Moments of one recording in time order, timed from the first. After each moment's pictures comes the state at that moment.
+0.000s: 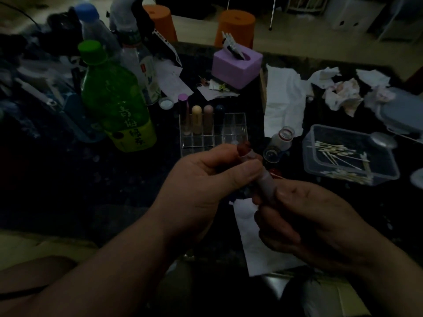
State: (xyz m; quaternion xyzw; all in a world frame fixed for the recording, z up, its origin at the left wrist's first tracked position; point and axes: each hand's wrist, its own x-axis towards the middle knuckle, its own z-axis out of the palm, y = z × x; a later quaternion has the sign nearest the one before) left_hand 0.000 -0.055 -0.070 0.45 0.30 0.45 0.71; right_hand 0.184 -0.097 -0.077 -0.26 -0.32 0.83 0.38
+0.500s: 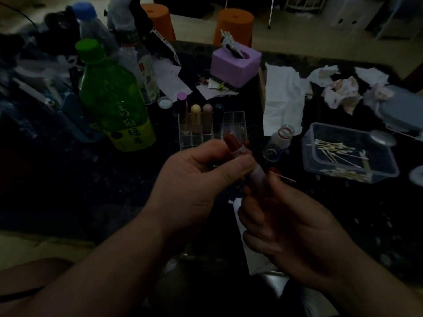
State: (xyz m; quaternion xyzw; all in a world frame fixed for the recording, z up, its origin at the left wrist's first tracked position) left_hand -0.007 -0.053 -0.070 0.49 0.34 0.46 0.66; right_hand 0.156 -0.105 -0.081 -0.27 -0.22 0.82 0.44
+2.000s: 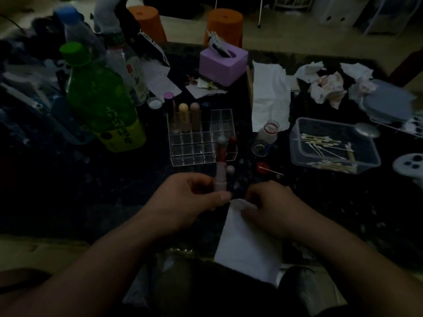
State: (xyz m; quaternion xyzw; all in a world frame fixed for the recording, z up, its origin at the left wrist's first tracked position) left_hand -0.018 -0.056 -0.097 0.57 0.53 0.18 0.61; right_hand 0.187 -0.078 -0.119 -0.67 -0.68 0.29 0.00
